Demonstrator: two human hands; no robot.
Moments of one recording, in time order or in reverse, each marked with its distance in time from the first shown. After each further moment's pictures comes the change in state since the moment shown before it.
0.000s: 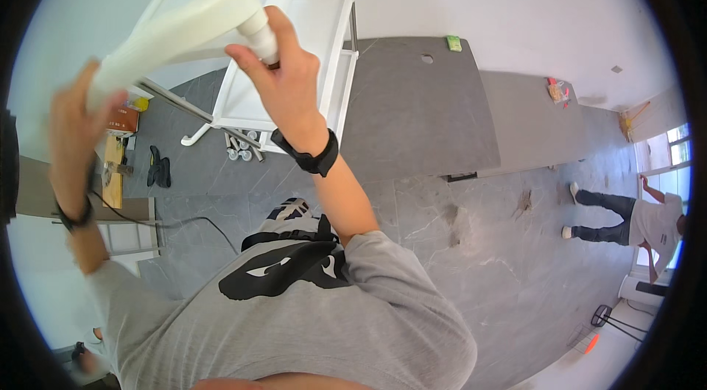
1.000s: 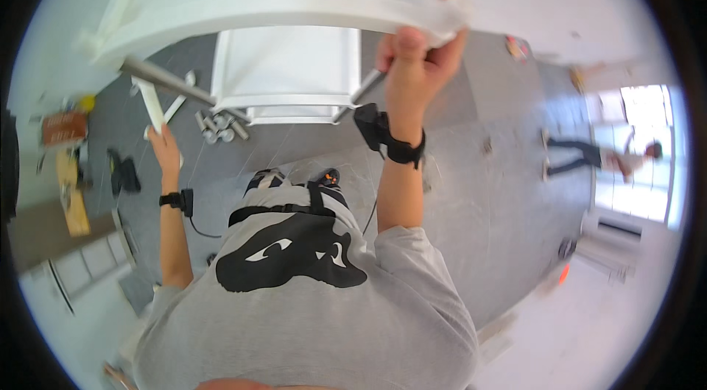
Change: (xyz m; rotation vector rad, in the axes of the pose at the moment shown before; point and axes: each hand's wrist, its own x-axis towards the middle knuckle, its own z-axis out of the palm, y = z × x) left_hand -0.261 -0.113 0.433 -0.757 0.066 -0.929; right_hand -0.015 -0.005 -0.009 -0.082 0.081 0.010
